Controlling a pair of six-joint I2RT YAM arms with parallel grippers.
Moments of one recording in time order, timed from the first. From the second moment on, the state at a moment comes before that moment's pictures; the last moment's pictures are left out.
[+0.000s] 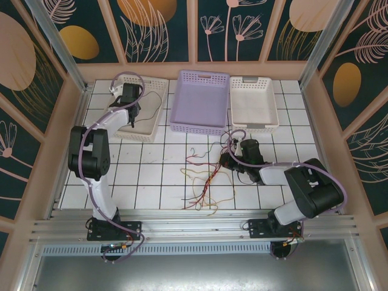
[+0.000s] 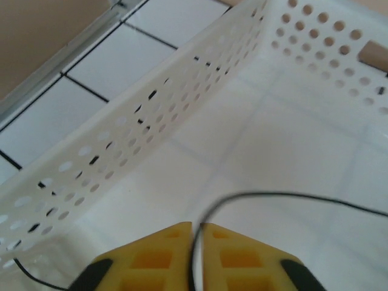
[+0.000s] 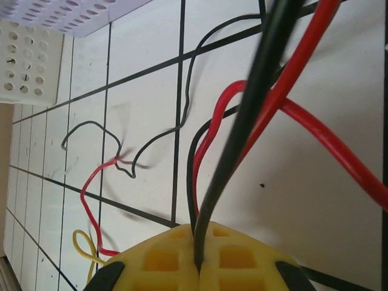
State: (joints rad) left arm -0.16 1.96 1.41 -0.27 -0.53 -0.55; right arm 0.45 1.48 0.40 0.39 -0.40 0.75
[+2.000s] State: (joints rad) left arm -0.70 0.96 0.50 0.24 0.07 -0.80; right arm 0.48 1.29 0.87 0.25 -0.68 0.67
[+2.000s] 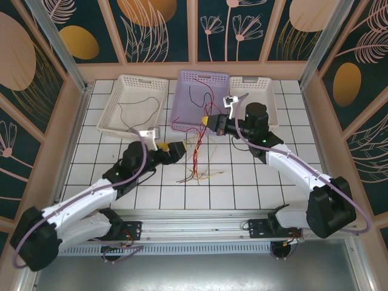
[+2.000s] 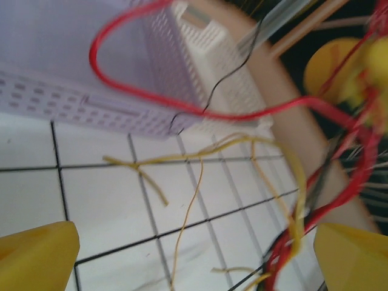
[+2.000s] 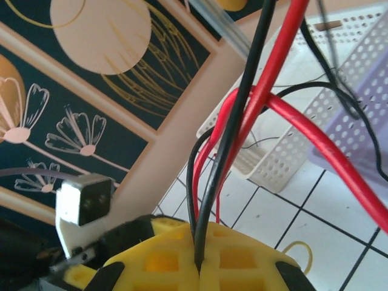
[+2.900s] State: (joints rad) left arm -0.70 0.97 0.36 0.67 -0.04 -1.15; right arm 0.52 1.31 0.83 0.43 -0.84 0.68
